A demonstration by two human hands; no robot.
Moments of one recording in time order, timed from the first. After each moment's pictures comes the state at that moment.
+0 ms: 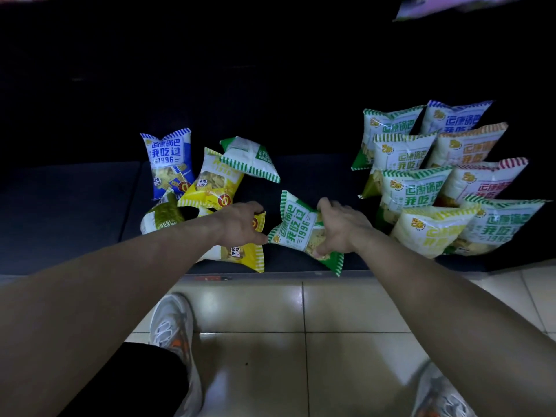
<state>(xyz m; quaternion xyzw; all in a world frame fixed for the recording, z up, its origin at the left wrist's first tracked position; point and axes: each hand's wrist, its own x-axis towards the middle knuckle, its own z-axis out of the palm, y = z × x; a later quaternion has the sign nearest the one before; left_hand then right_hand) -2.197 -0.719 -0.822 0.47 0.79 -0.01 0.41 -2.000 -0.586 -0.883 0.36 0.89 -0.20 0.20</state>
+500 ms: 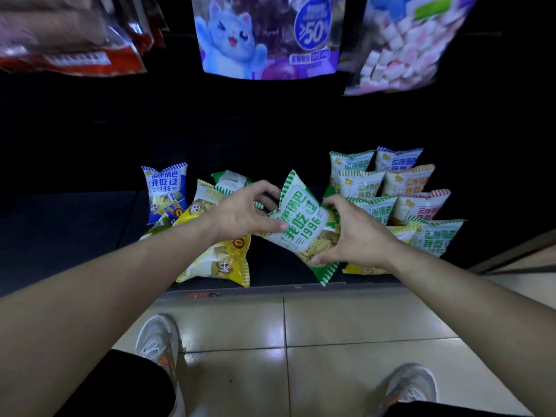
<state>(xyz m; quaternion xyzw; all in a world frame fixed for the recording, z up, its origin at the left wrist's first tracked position) -2.153 -0.731 -0.721 0.48 0.67 0.34 0.45 -1.926 -0.631 -0.726 0.38 0.88 -0.28 0.01</state>
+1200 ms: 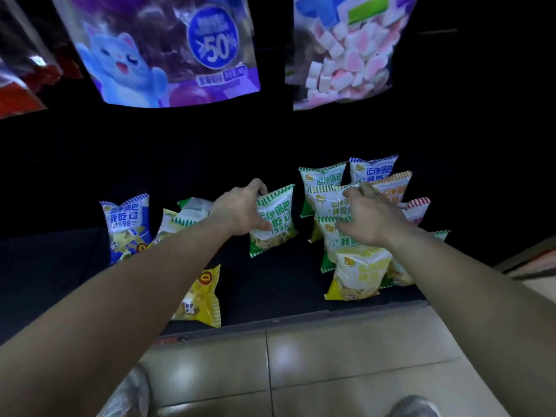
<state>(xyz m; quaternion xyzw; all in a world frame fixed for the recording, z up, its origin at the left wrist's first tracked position) -2.144 -0.592 -0.772 0.57 0.80 0.05 0.17 -1.887 -0.504 -0.764 0.48 0.87 -0.12 0.05</state>
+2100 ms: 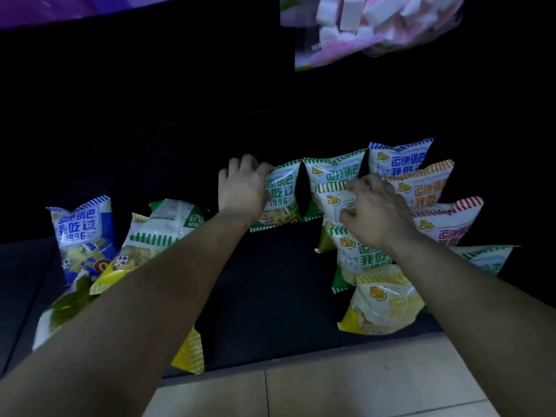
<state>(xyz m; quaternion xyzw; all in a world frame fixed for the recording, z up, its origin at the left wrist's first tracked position) -2.171 -0.487 -0.872 0.59 0.80 0.05 -0.06 -1.928 -0.436 -0.843 0.51 0.85 -0.12 -0.02</state>
